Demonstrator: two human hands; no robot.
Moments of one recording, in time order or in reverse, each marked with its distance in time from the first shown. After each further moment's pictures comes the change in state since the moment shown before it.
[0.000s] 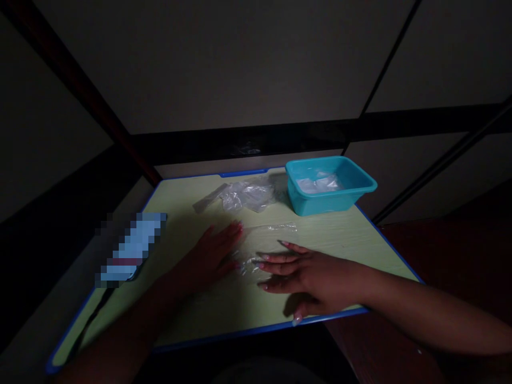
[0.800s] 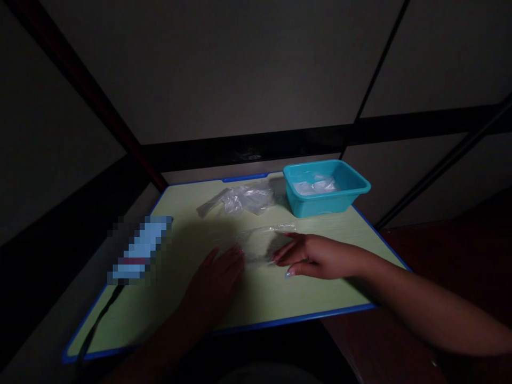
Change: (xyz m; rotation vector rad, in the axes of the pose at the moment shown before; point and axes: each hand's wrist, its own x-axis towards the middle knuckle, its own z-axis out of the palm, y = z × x) left_hand -0.023 0.060 0.012 0.090 0.192 -0.129; right_hand -0.001 0.013 -0.022 0.271 0.178 0.044
